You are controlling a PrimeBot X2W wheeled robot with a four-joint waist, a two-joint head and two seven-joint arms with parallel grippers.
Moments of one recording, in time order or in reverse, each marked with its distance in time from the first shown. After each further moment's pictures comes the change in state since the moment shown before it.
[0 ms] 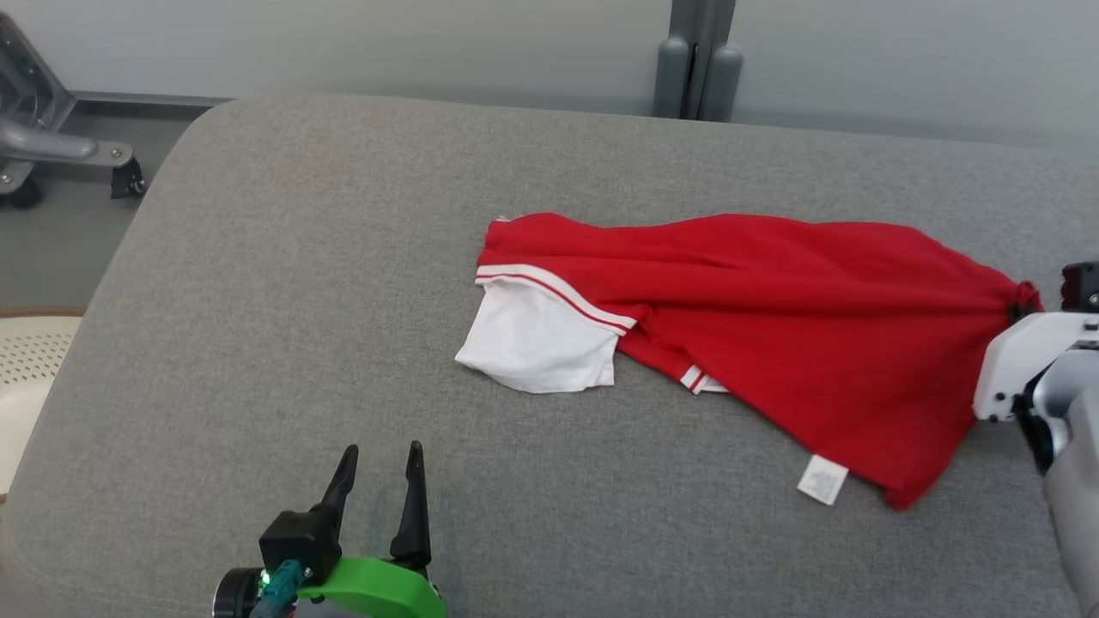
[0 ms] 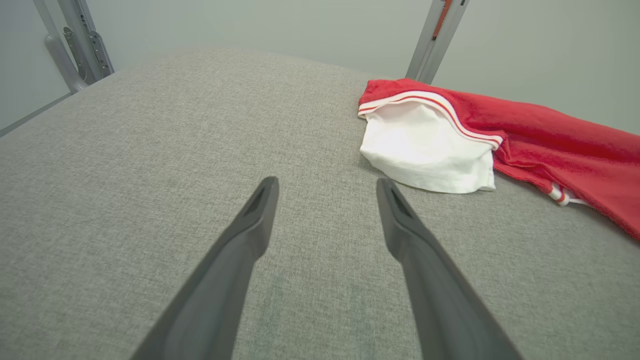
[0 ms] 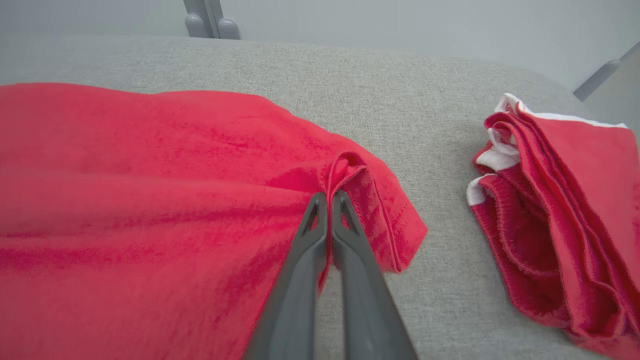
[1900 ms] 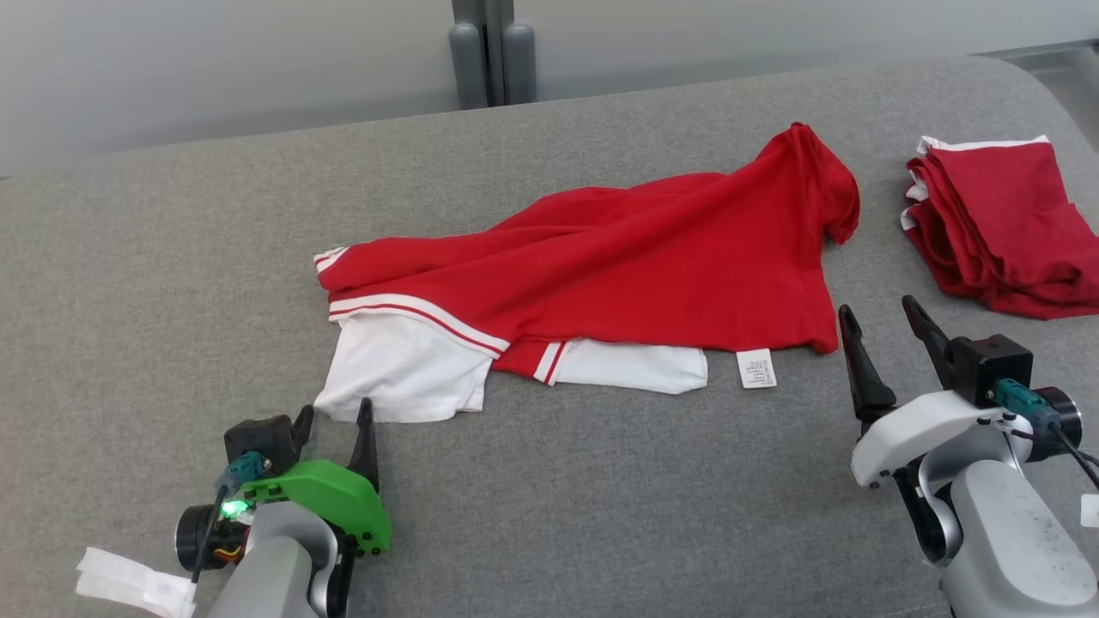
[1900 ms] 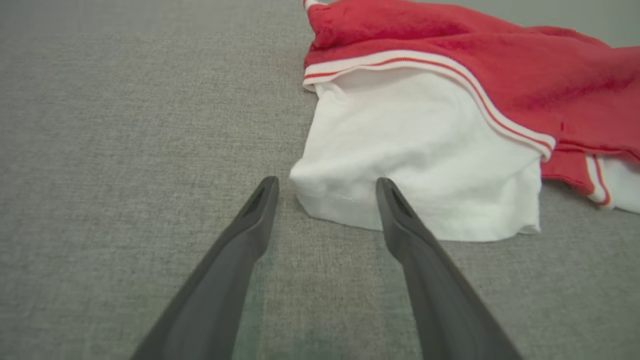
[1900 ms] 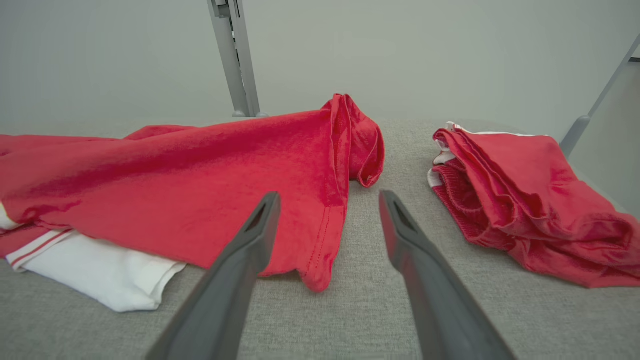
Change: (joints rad) left arm -0.376 0.024 0.036 0.561 -0.082 -0.082 0.006; right arm 0.297 0.075 0.329 -0.477 0.236 0.000 -0.259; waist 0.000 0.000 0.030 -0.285
